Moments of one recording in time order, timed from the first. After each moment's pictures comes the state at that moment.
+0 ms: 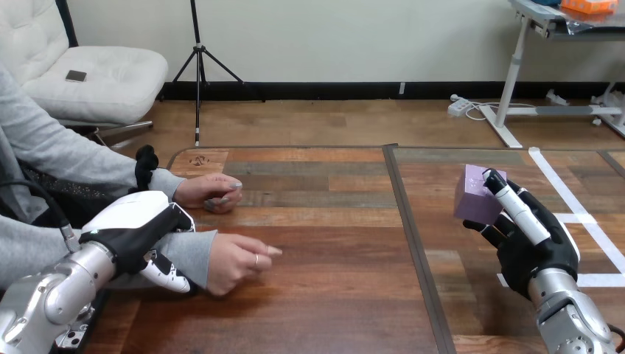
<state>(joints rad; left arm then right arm) -0.42 0.68 -0.33 0.75 0.56 -0.40 -0.10 -0.34 -0.15 -0.43 0.59 0.46 0.14 0.17</state>
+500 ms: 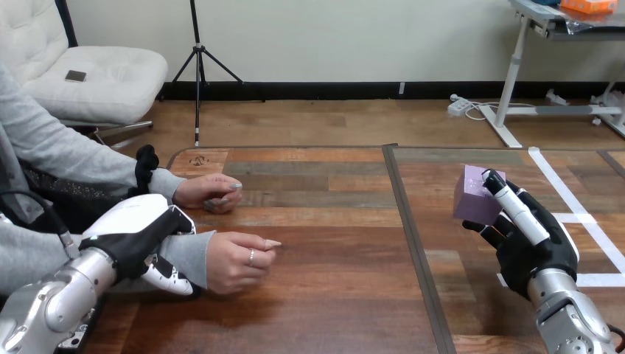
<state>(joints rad) -0.39 0.67 -0.32 0.75 0.54 -0.41 -0.09 -0.34 -0.15 -0.43 0.59 0.46 0.14 0.17</state>
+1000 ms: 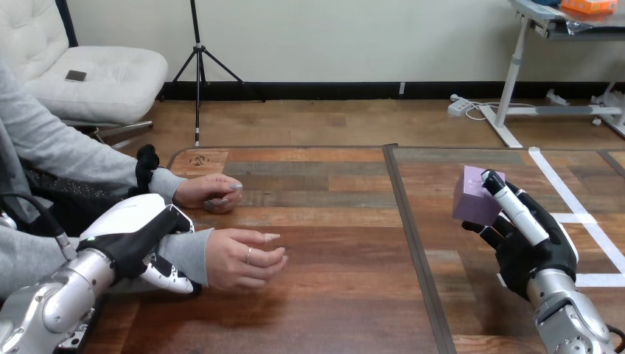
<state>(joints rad) -0.38 0.67 -0.30 0.74 0.51 -0.40 -0.10 -0.34 -0.15 -0.42 0.59 0.46 0.14 0.17</state>
